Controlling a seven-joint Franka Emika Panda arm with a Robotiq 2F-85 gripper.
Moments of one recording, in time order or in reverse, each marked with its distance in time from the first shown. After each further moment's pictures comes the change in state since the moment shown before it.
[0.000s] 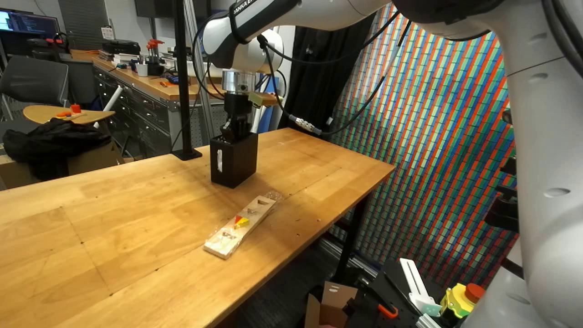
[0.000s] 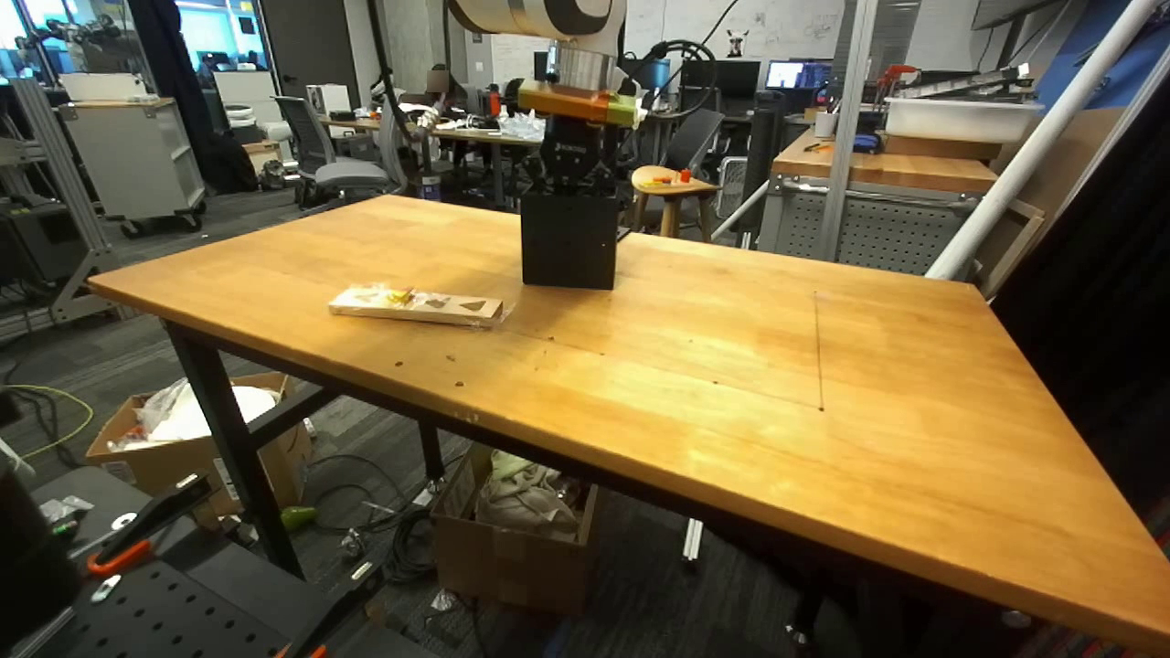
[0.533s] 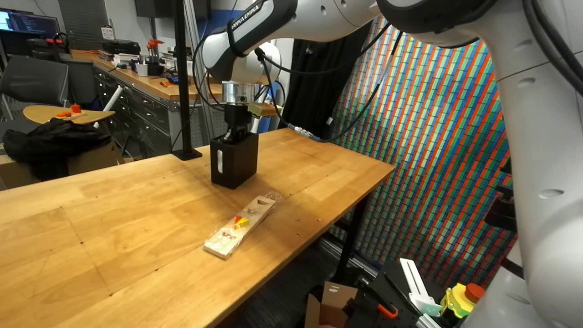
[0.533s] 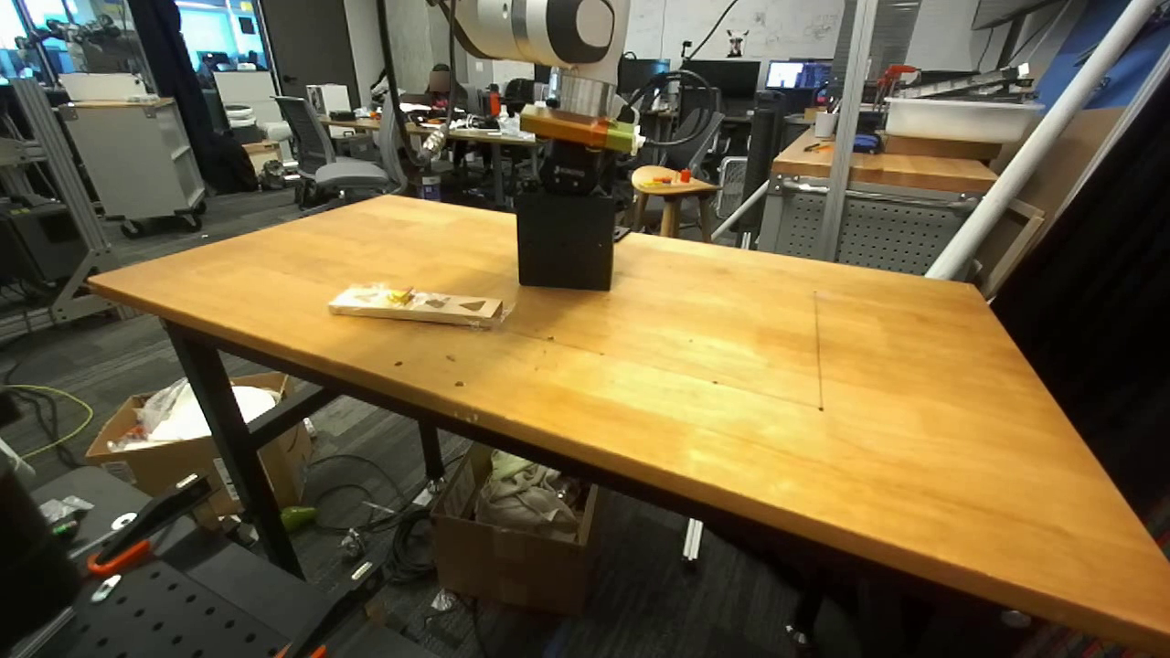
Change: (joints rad) arm -0.001 0.047 0.001 0.000 0.000 0.000 0.000
